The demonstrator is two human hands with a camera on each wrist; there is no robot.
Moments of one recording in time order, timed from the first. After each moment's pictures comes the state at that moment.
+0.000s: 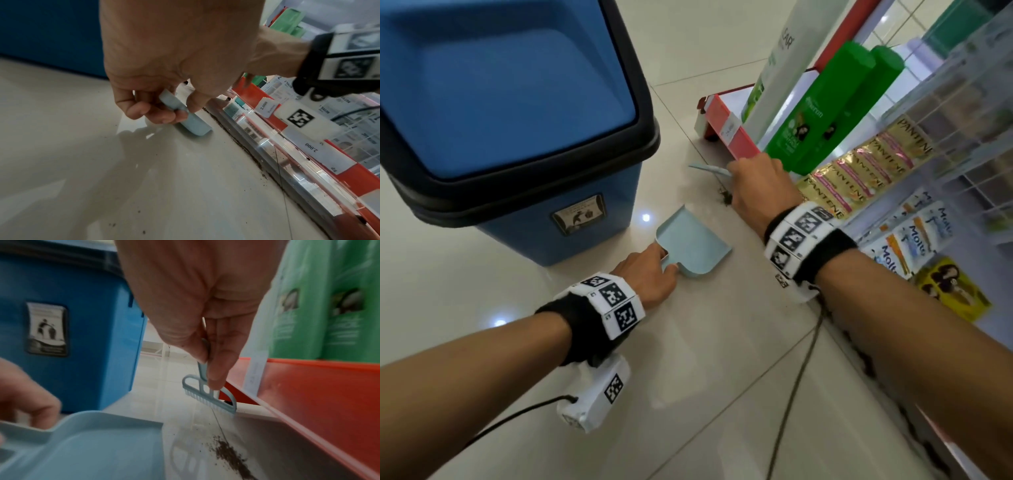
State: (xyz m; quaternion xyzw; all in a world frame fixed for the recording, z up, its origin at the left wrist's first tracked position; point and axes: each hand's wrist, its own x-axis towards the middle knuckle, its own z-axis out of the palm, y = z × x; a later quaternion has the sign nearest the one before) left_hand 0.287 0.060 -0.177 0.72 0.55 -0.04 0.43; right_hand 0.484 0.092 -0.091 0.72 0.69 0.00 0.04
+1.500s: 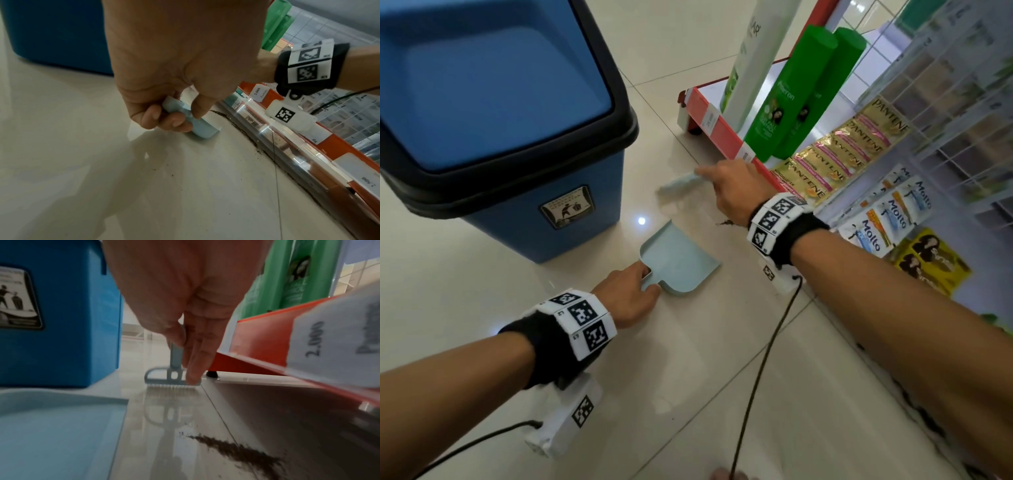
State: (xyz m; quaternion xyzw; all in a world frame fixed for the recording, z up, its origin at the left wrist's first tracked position) left_hand 0.264 0.029 -0.159 0.73 0.50 -0.10 0.45; right_hand 0.494 0.079 -0.110 0.68 0.73 -0.09 -0.01
